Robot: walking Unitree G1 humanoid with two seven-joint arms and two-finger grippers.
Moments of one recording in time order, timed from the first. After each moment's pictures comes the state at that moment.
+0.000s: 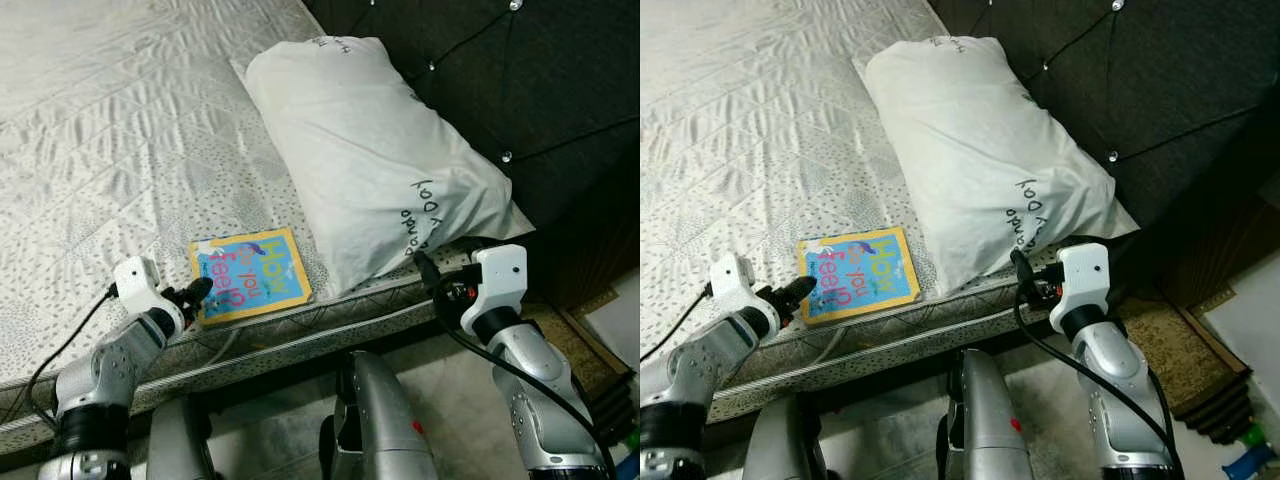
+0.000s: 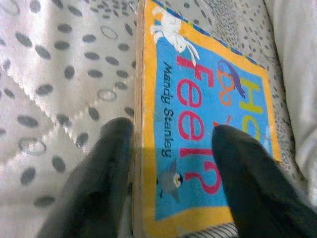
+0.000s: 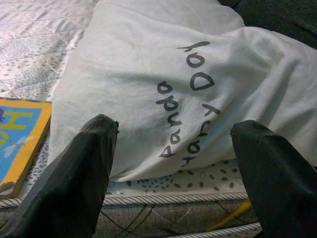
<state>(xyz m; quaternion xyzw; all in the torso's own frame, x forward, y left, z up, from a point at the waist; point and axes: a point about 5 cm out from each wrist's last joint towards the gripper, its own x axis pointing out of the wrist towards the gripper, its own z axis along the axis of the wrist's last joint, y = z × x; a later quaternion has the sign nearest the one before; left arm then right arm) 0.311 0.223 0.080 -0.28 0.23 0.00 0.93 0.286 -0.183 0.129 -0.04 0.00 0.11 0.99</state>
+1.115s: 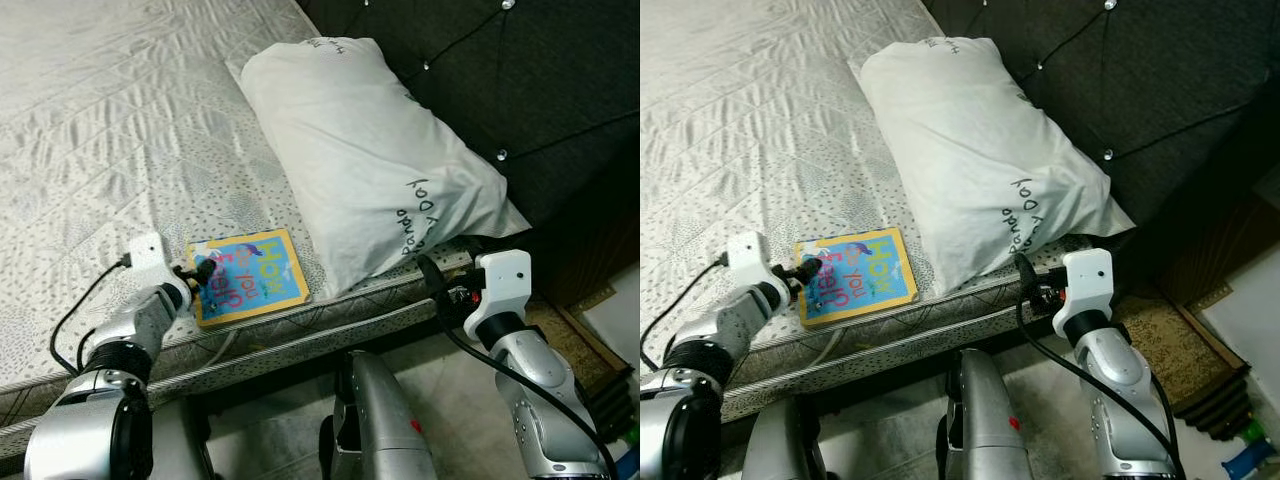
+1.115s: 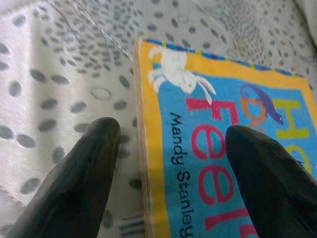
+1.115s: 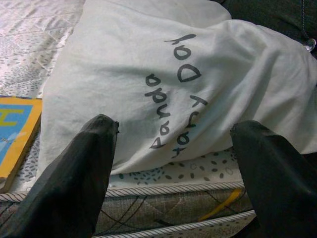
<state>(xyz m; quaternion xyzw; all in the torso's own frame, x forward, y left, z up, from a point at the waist) 0.352 0.220 0.073 -0.17 0.23 0.02 0.96 0.281 -0.186 0.127 -0.04 0.00 0.10 0.99</state>
